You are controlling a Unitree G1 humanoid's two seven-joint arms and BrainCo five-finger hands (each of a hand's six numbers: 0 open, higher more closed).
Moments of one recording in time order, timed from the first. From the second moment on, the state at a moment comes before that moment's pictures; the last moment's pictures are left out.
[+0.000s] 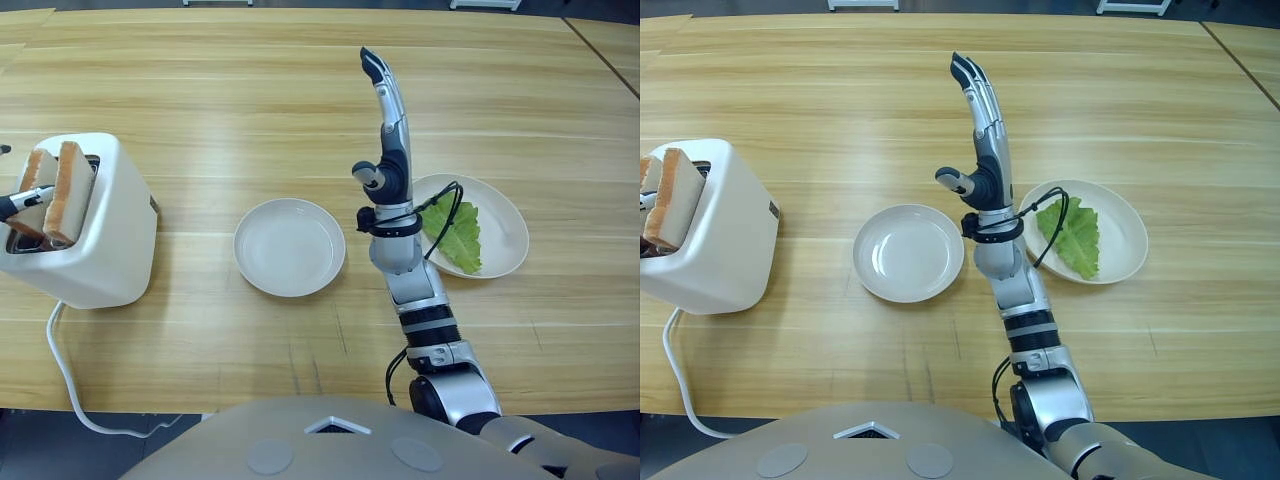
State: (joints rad) left arm 0.27 0.95 0.45 -0.24 0.71 0.10 -0.32; right arm -0.28 -0.11 0.12 0.17 -0.52 -0.64 -0.37
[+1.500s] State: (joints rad) left arm 0.02 0.94 0.52 -0.30 0.55 -0.03 -0.18; right arm -0.29 -0.12 0.12 0.19 -0.53 -0.65 -0.41
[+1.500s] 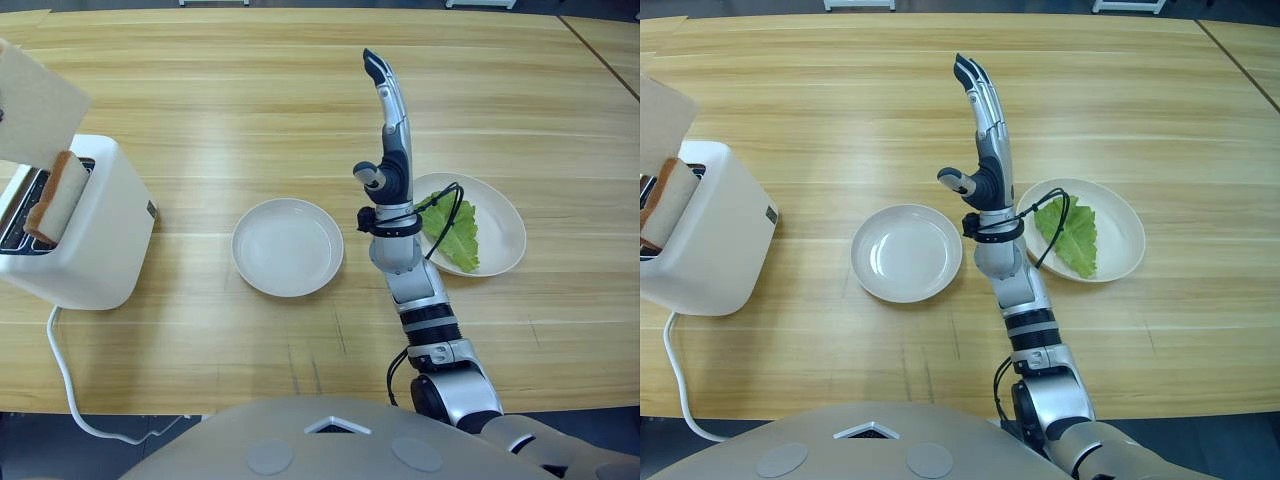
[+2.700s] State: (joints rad) left arm -0.41 0.55 -0.34 0.06 0.21 -0.11 -0.69; right arm -0.31 -0.27 -0.12 0.13 -0.47 -0.62 -0.46
